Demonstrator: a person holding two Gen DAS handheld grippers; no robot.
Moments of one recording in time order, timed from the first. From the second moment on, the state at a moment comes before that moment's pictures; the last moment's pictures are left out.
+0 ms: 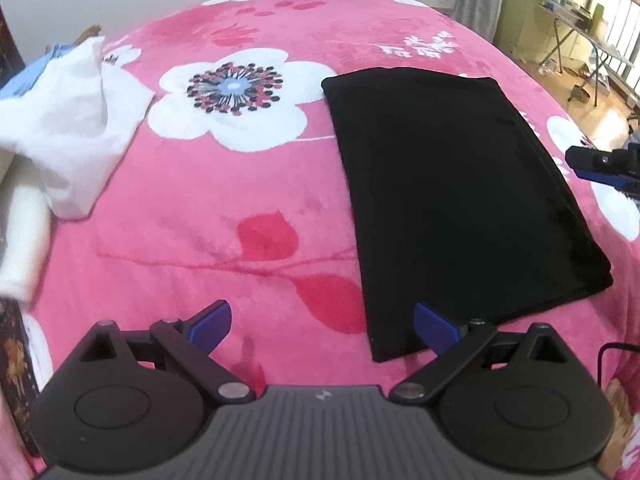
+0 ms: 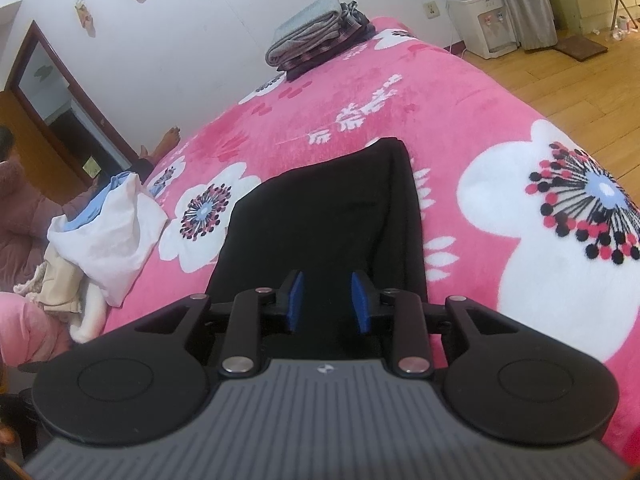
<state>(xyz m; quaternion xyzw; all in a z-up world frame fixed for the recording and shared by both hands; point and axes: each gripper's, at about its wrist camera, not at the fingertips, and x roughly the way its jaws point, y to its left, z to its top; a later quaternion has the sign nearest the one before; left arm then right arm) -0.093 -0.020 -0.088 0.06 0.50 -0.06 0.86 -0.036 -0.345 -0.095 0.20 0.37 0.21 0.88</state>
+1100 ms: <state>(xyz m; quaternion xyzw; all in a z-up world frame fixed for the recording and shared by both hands) -0.093 -0.015 -0.085 0.04 0.51 -0.07 0.86 -0.040 -0.340 -0.095 0.20 0.38 0.21 0.88</state>
